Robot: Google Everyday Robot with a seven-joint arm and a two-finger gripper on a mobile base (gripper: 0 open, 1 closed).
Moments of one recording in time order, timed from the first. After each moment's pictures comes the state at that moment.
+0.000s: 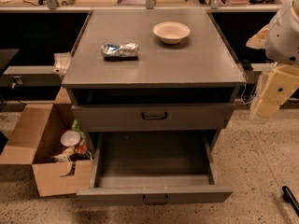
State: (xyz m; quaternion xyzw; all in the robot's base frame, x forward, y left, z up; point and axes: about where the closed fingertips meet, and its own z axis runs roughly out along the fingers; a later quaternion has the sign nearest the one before) arm 0.438 -0.216 0.978 -0.60 0.78 -0.04 0.16
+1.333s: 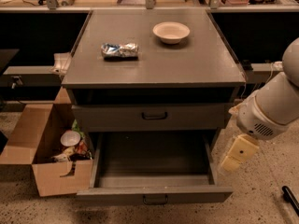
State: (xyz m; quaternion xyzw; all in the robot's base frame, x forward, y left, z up) arm 0.418 -0.208 0.811 -0.52 0.84 0.07 0.15
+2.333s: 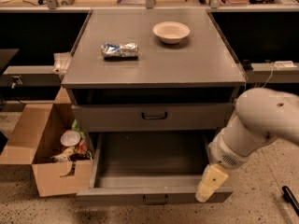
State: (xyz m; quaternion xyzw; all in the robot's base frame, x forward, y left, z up) arm 0.402 -0.182 0.689 -0.51 0.85 0.13 0.08
